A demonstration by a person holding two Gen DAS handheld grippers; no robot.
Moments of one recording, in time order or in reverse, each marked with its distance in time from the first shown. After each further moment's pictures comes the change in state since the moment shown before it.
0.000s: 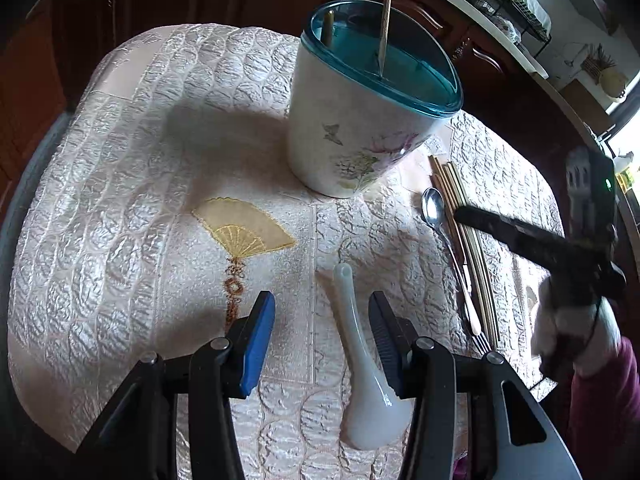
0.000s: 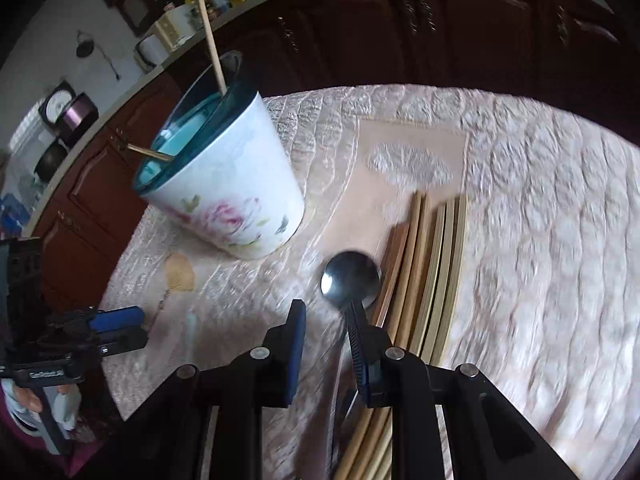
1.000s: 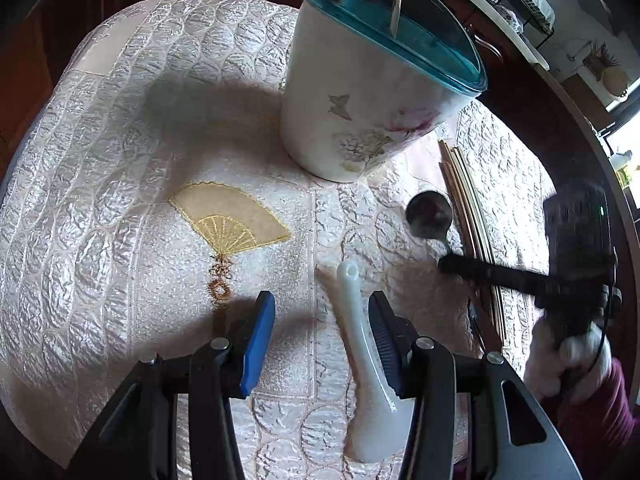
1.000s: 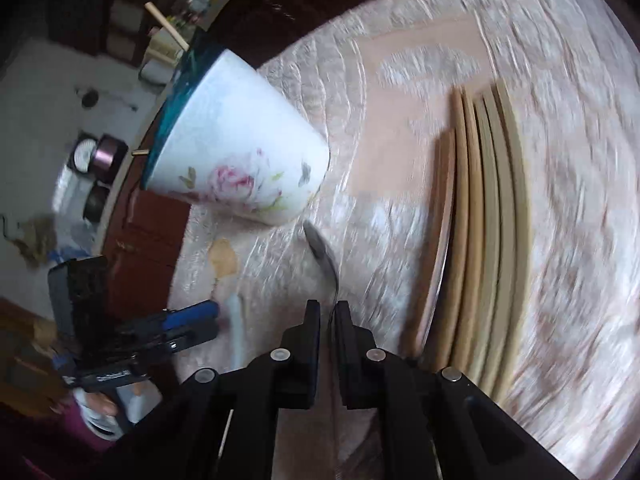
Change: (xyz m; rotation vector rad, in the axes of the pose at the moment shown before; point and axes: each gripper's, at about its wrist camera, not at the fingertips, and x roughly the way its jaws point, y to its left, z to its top) left arm 0.038 0.001 0.009 -0.009 0.064 -0.037; right arm 0.014 -0.030 -0.046 0.341 0.121 0.344
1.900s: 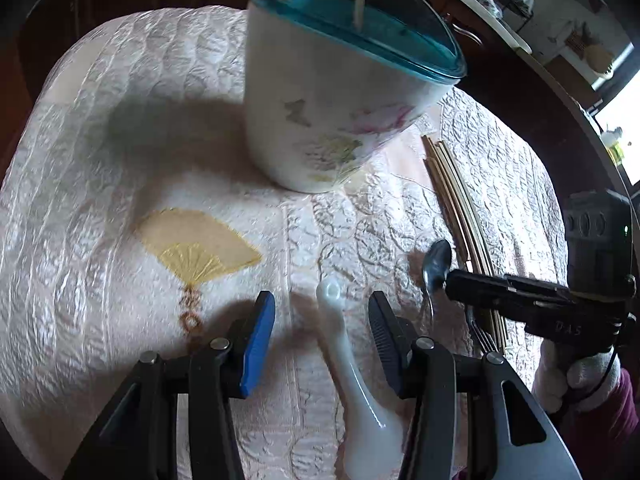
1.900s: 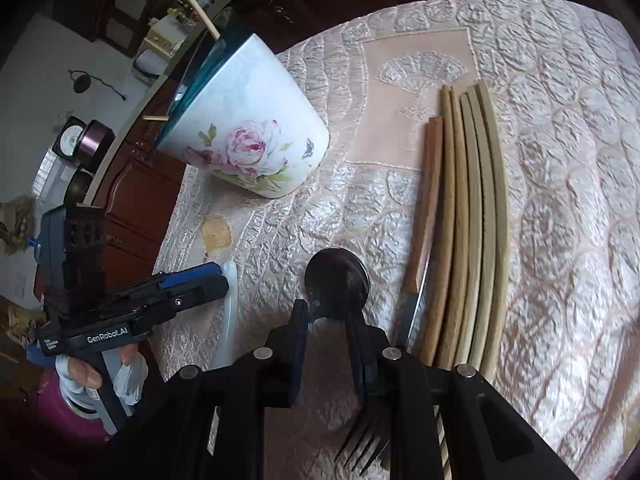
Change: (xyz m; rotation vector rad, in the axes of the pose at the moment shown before) left arm 0.008 -0.013 0.008 0.098 -0.012 -0.016; right arm -0.011 0.028 -0.021 -0.125 -0.039 -0.152
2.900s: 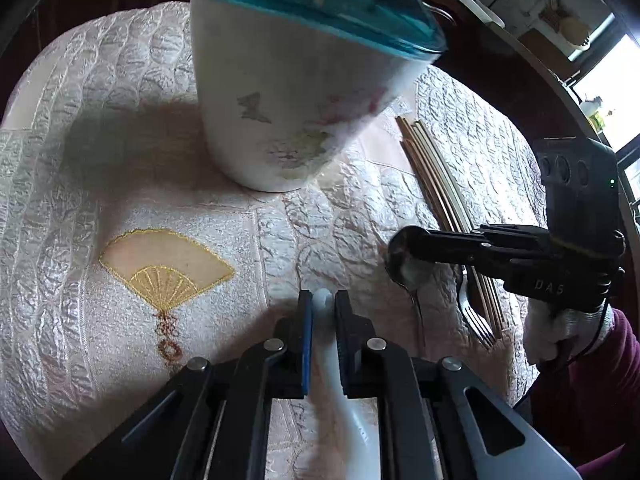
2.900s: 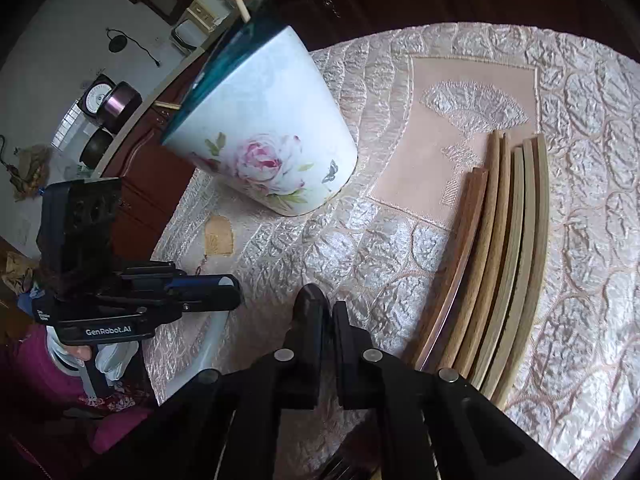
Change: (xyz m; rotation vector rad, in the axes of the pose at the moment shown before) left arm 0.005 -0.003 0.007 0.088 0.043 -0.063; right arm 0.025 0.008 0.025 -0.176 0.014 0.031
